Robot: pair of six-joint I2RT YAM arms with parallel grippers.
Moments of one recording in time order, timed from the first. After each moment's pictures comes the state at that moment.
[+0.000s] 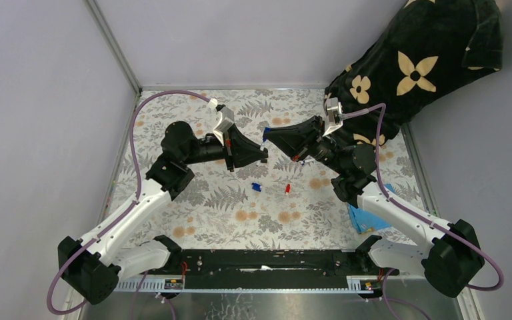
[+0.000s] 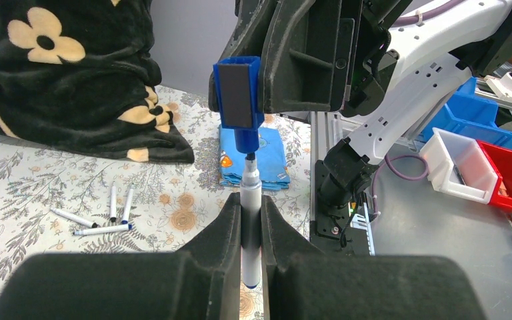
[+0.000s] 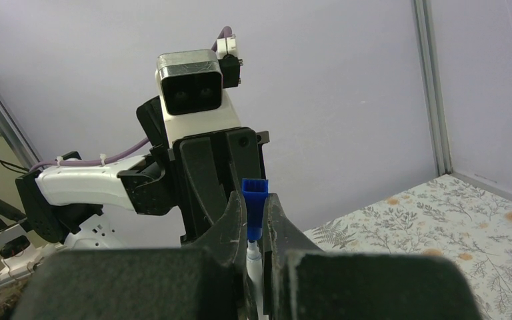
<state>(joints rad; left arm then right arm) -0.56 1.07 0.94 0.26 0.86 -0.30 0.67 1.13 0.76 0.95 -0.47 0.65</state>
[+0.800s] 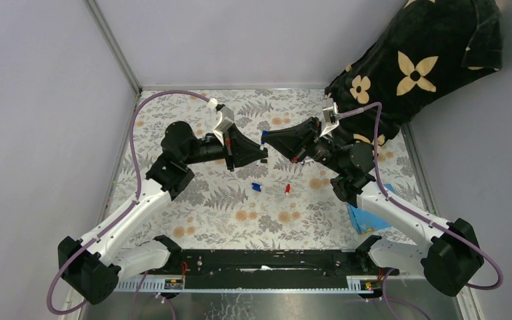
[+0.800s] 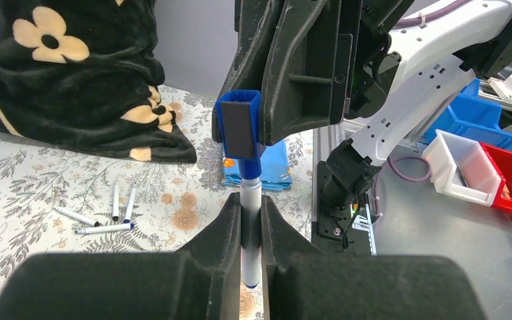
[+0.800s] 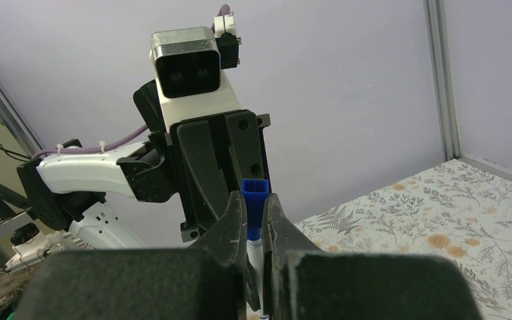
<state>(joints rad) -0.56 1.07 0.94 0.26 0.84 -0.30 0.67 1.14 0.76 0.92 -0.50 0.66</state>
